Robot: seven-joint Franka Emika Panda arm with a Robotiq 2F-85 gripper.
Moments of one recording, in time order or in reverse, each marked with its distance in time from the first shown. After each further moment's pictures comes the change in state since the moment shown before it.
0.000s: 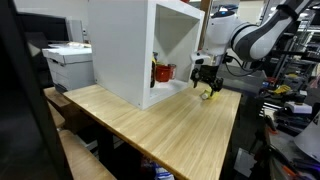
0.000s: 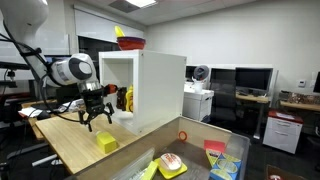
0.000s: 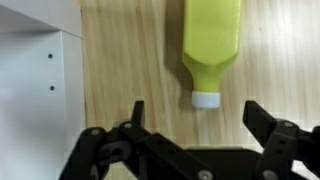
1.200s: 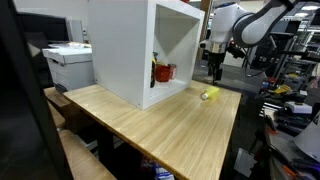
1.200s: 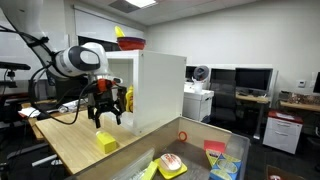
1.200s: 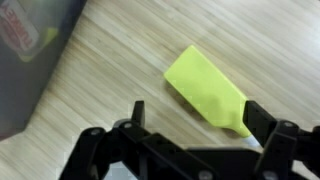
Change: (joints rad) arm -0.099 -0.100 -0.081 0.020 0.147 -0.127 0.526
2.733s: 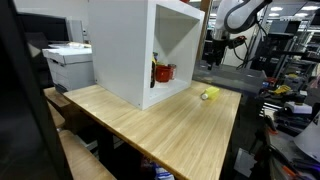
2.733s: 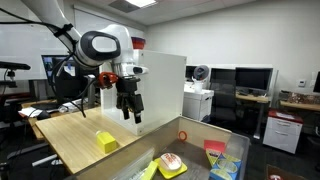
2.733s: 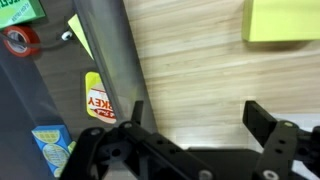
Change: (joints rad) arm -0.107 0.041 -0.131 0.177 0.242 -0.029 0.326
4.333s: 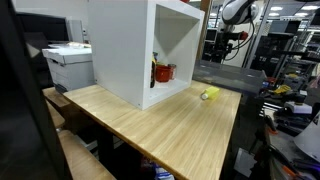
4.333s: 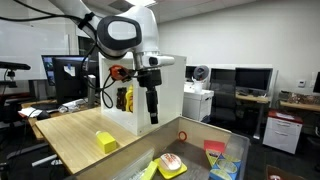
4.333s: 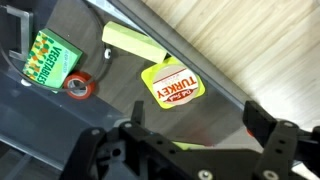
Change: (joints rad) arm -0.036 0.098 -0.136 0.216 0.168 -0.086 0.356
